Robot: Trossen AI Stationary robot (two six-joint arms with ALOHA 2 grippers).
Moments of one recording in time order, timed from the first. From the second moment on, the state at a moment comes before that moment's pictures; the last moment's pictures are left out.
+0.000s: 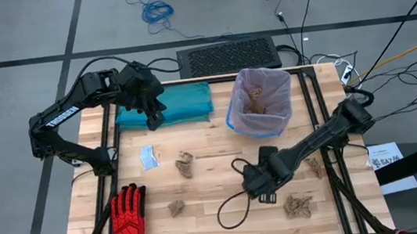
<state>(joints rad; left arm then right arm) 0.35 1.32 1.67 -1.31 0.08 -0.08 0.46 1.80 1.45 -1.20 0.13 0.66</state>
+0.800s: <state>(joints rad) 0.35 1.32 1.67 -1.35 0.08 -0.07 0.34 1.86 1.08 -0.84 0.01 0.62</state>
